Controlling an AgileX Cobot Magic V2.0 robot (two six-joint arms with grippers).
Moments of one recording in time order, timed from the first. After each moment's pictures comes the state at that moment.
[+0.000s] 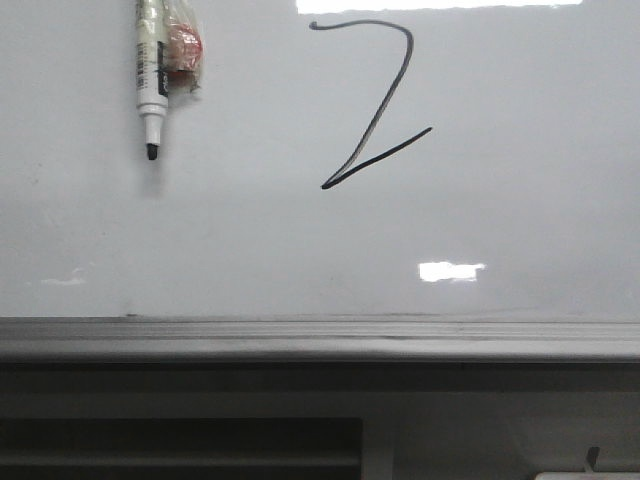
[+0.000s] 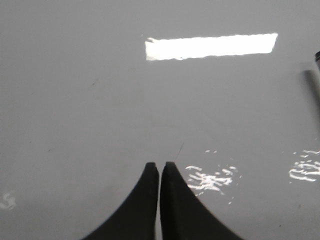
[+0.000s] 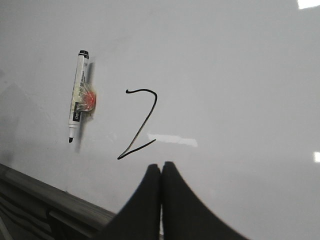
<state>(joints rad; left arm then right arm) -0.16 0.01 -0.02 -0.02 -0.05 0.02 0.33 -0.01 -0.11 1.09 0.25 -0.93</state>
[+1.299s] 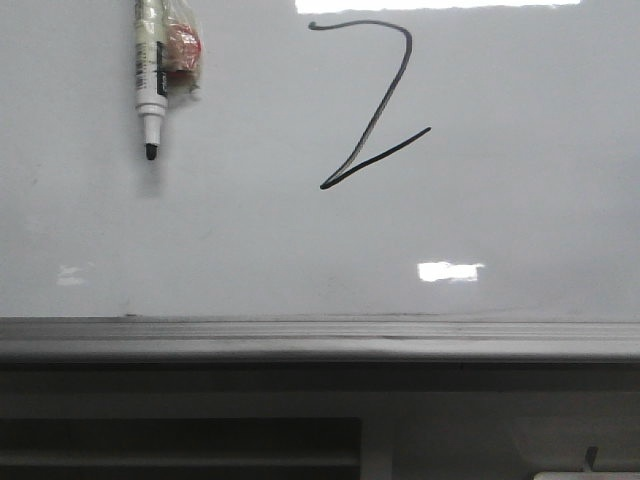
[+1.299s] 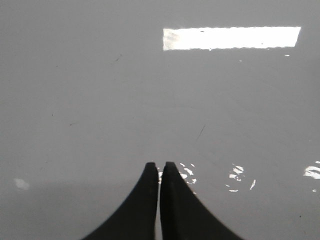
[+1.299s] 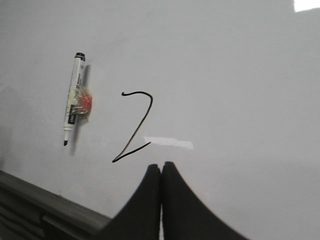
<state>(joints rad) -0.10 0.00 0.00 -0.04 -0.02 0.01 0.33 -0.01 -0.11 1.09 0.23 -0.94</state>
